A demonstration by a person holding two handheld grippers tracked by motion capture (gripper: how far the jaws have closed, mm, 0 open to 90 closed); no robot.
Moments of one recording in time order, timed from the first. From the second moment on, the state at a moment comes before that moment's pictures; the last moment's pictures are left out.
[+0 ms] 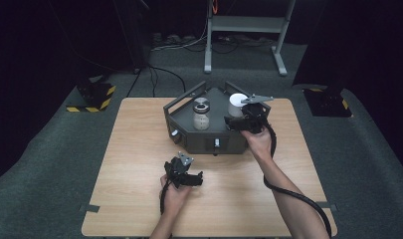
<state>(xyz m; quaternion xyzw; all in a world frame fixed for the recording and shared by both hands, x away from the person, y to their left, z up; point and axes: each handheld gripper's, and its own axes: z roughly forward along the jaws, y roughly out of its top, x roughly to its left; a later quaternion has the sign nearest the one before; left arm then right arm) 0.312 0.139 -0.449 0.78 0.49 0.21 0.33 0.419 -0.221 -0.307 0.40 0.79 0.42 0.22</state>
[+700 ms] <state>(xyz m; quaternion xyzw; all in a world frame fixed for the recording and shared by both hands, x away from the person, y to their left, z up) 0.312 0.140 -0.449 0.78 0.49 0.21 0.33 0.412 -0.238 -0.308 0.40 0.78 0.43 0.21</state>
